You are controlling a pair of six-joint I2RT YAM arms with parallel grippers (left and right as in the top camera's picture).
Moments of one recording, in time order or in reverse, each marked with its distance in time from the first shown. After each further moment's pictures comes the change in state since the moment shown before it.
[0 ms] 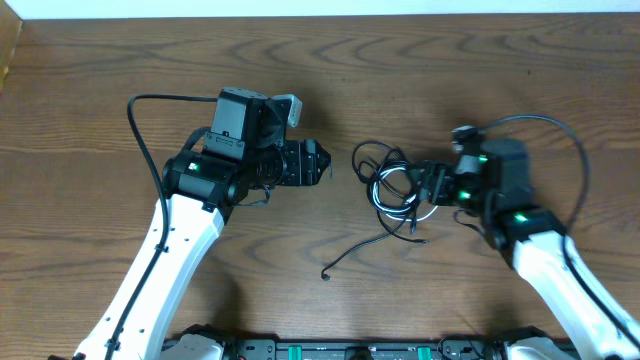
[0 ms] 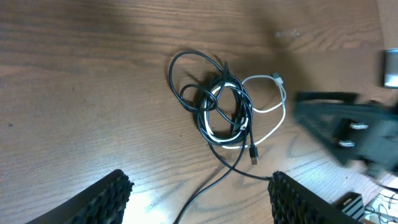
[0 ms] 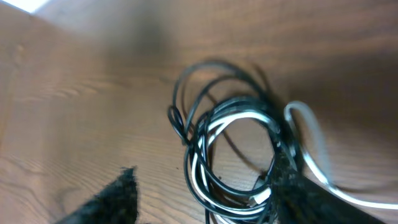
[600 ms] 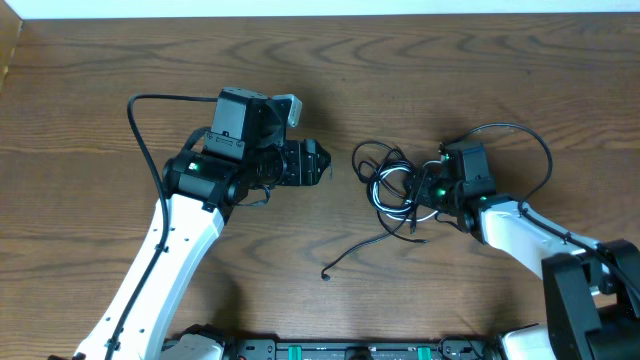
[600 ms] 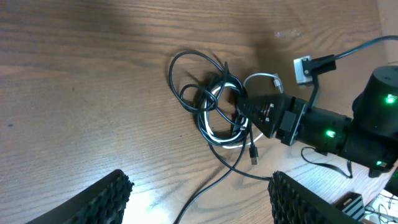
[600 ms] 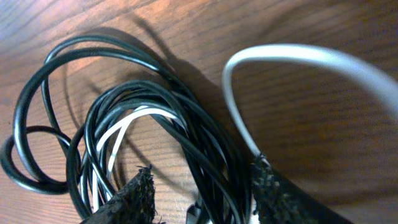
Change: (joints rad) left arm 0.000 0.000 0.000 0.000 0.000 0.000; right arm 0.034 0.328 0.002 0.128 0.150 0.171
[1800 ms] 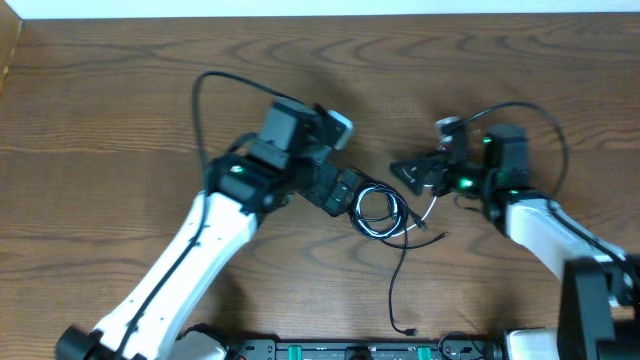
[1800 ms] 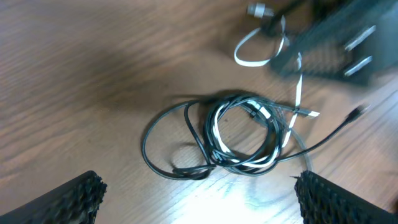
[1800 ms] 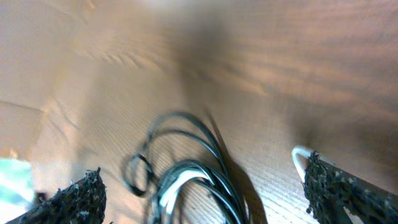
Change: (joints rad) left arm -0.193 0.067 0.000 0.036 -0.191 0.405; right arm -0.192 -0.072 0.015 0.169 -0.602 -0.376
